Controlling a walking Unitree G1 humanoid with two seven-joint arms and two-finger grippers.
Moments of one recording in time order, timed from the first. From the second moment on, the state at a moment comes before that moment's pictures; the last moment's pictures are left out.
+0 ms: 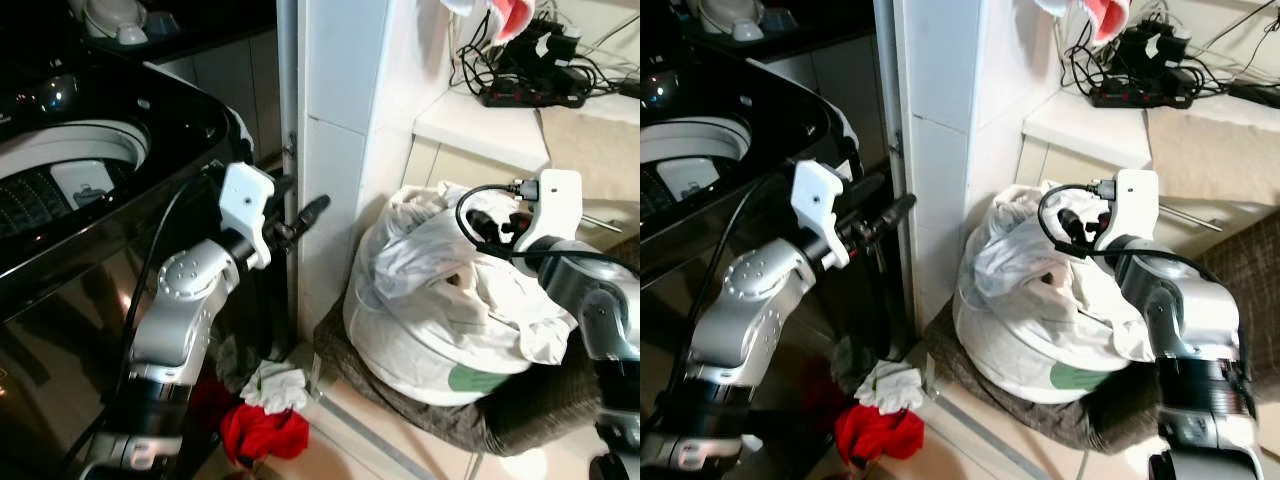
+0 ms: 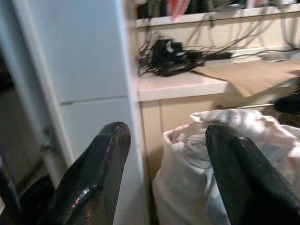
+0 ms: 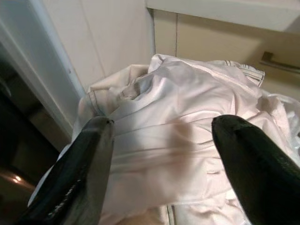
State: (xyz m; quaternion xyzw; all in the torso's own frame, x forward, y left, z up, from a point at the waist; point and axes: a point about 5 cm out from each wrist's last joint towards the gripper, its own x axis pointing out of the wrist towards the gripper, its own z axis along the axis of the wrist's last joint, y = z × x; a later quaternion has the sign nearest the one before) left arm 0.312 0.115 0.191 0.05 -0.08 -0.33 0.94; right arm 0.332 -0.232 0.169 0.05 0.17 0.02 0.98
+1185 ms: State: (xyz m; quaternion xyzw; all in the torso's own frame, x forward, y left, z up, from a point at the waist) left arm 0.274 0.105 0.196 0.06 -0.06 -0.46 0.89; right arm 0.366 -0.237 0.108 0.11 0.23 -0.01 0.97
